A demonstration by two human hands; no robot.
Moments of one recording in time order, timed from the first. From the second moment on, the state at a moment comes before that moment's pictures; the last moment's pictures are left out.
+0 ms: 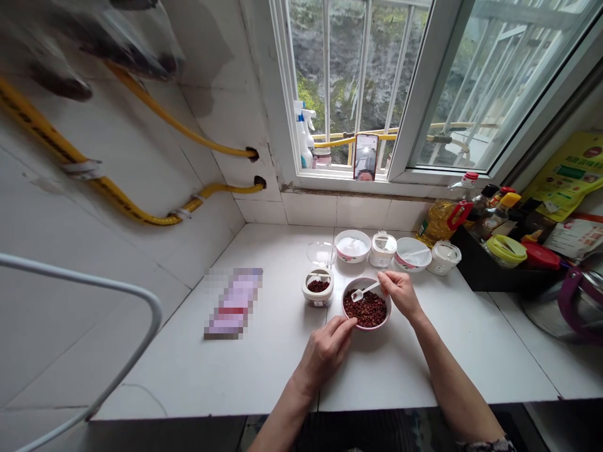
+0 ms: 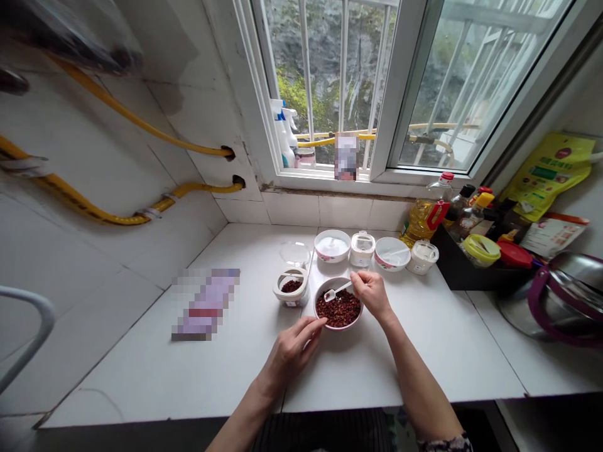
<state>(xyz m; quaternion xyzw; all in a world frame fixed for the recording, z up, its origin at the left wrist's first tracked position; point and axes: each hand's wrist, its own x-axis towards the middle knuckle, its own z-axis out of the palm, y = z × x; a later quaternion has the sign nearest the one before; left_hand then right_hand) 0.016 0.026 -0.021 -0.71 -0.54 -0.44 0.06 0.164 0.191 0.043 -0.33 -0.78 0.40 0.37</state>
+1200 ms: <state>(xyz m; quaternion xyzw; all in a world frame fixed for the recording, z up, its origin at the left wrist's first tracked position) 0.017 0.025 -0.014 -0.69 -0.54 -0.46 0.09 0.110 0.168 0.080 -0.19 -0.87 0.11 0.44</state>
